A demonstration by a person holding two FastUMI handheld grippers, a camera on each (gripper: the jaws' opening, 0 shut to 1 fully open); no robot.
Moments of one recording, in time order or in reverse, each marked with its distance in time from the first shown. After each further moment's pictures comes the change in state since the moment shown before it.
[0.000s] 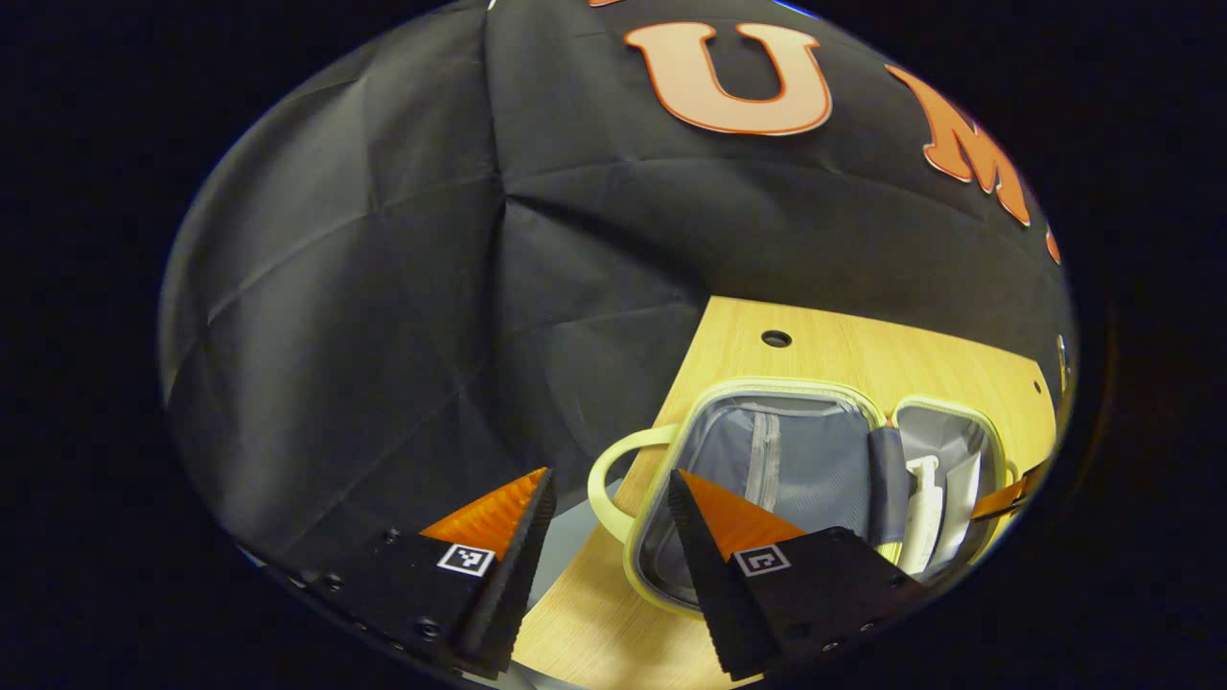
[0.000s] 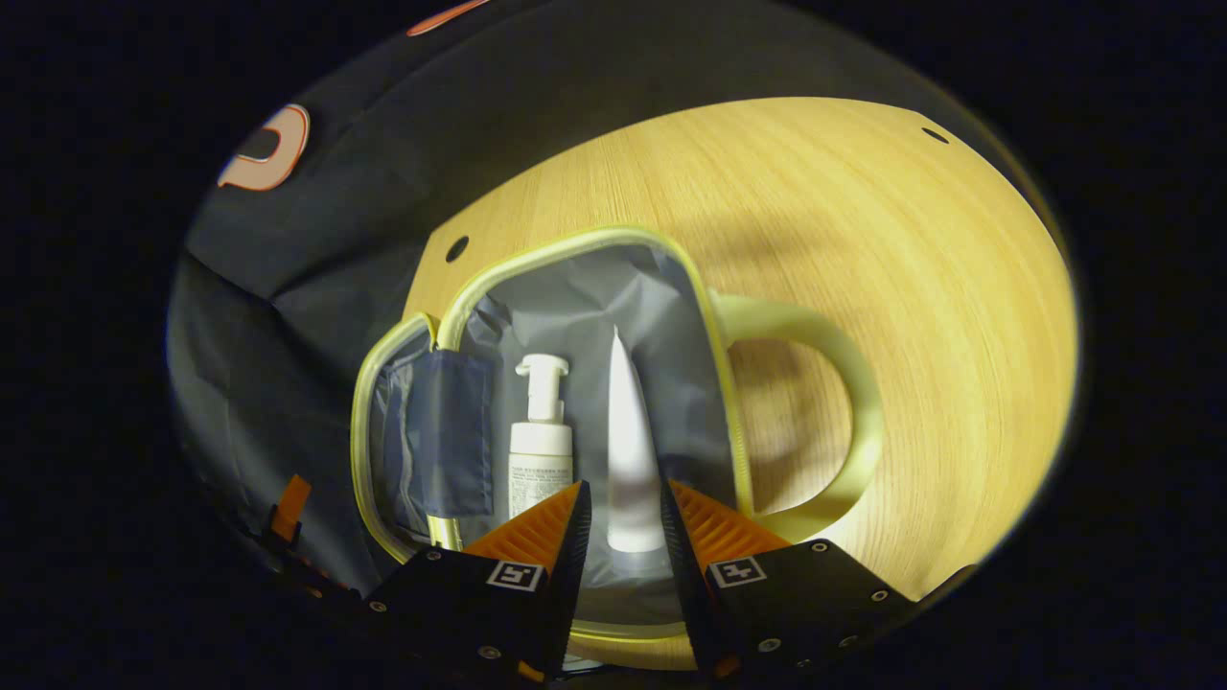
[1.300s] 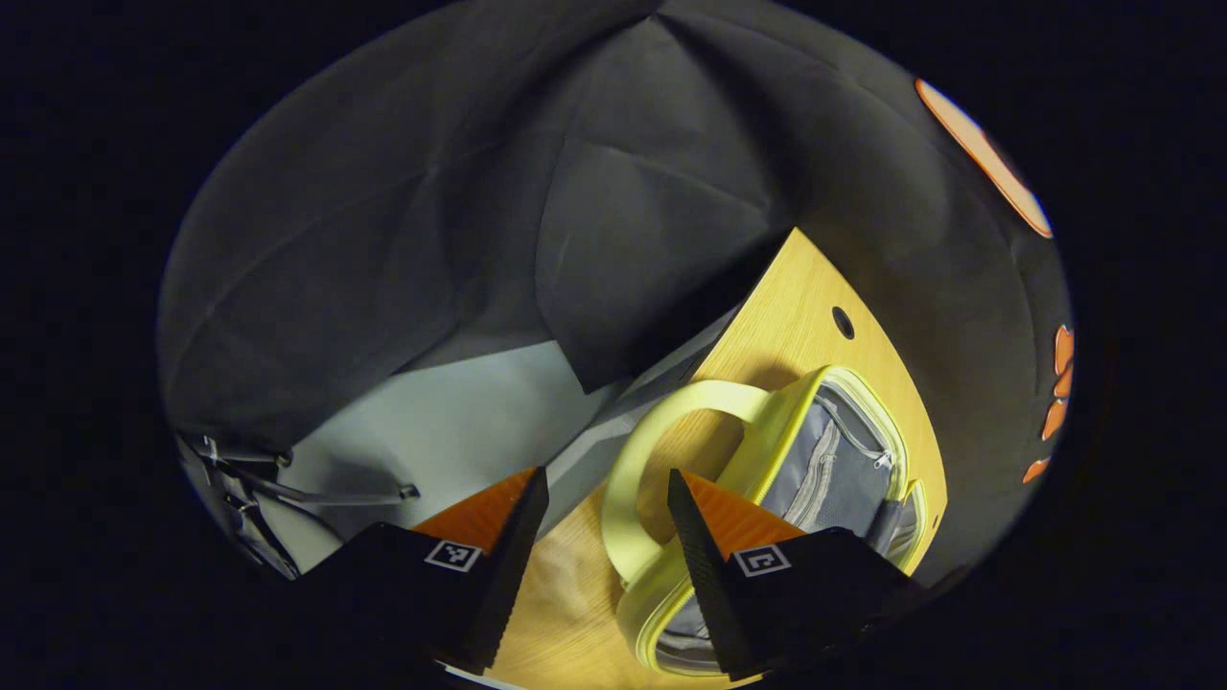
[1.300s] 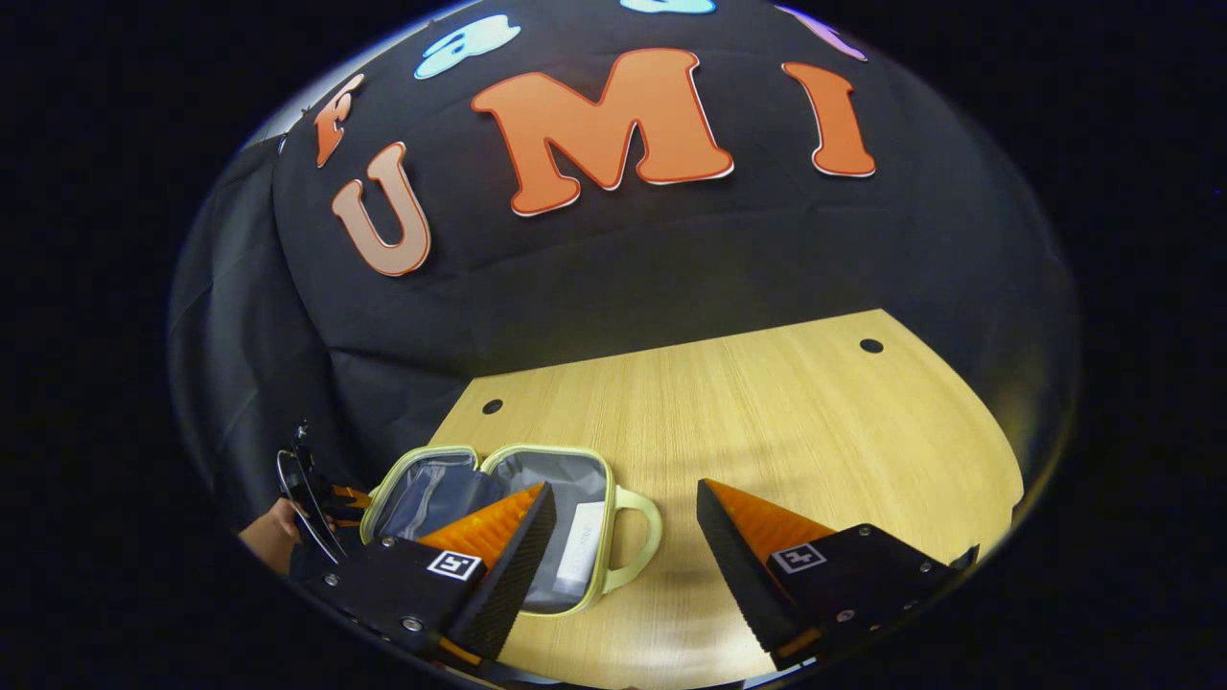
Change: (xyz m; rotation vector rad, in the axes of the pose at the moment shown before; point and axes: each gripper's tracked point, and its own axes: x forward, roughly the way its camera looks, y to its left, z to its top) left arm 0.118 0.018 -0.081 -0.508 0.520 -0.199; right arm -0.212 -0.046 0.086 -0.270 -0.588 -0.045
